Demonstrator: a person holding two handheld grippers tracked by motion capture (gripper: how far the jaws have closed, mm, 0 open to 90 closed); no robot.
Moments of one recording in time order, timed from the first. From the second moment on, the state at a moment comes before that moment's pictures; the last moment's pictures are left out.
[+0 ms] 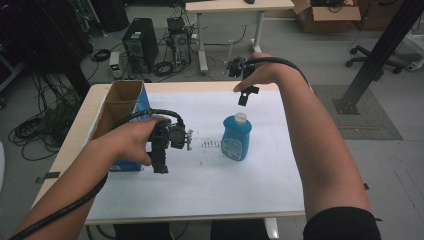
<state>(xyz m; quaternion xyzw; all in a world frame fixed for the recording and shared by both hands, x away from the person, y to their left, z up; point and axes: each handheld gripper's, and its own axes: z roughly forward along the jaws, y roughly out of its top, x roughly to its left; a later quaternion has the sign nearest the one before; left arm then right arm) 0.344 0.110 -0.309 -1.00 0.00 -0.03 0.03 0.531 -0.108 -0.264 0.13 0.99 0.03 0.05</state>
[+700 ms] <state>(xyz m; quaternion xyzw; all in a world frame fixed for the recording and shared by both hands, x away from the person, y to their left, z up) 0.342 0.107 -0.301 -1.00 0.01 -0.03 0.03 0.528 -0.143 -0.271 0.16 0.98 0.01 0.06</state>
